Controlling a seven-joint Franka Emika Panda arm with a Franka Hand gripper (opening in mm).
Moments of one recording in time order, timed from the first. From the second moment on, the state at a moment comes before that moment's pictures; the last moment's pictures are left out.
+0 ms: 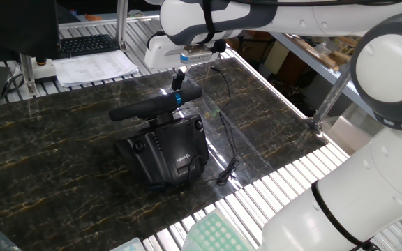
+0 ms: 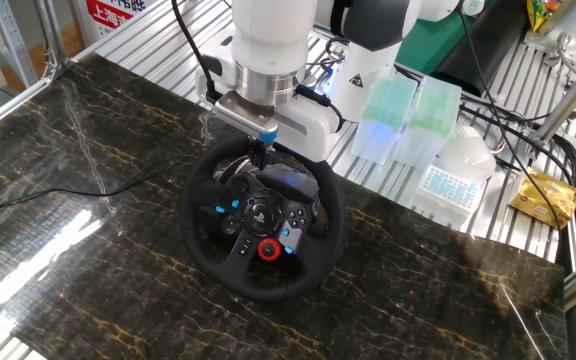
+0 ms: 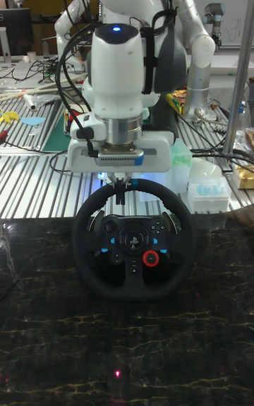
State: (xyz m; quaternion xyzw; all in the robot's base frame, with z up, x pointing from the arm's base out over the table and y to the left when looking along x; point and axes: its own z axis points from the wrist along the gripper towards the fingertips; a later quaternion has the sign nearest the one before) arm 0.499 0.000 0.299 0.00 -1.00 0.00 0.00
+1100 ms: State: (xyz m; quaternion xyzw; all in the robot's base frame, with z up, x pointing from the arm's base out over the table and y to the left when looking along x) arm 0.499 0.000 0.298 0.04 -1.00 -0.05 0.00
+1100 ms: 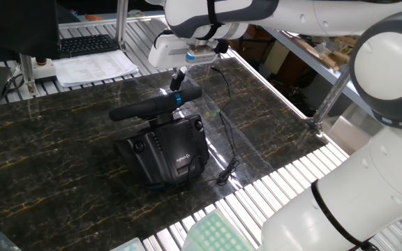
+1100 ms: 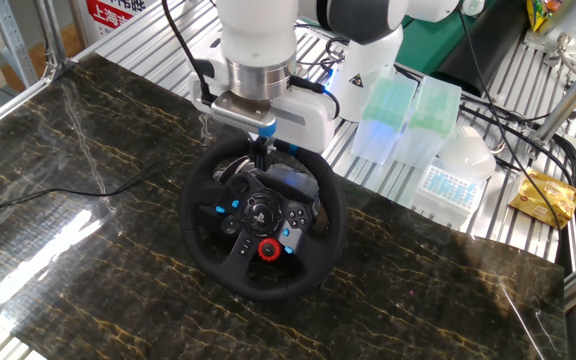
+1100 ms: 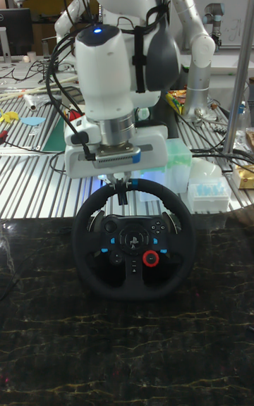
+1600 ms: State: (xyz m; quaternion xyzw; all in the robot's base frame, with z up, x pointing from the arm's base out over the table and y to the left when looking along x) arm 0.500 0.001 0.295 0.04 -1.00 -0.05 0.00
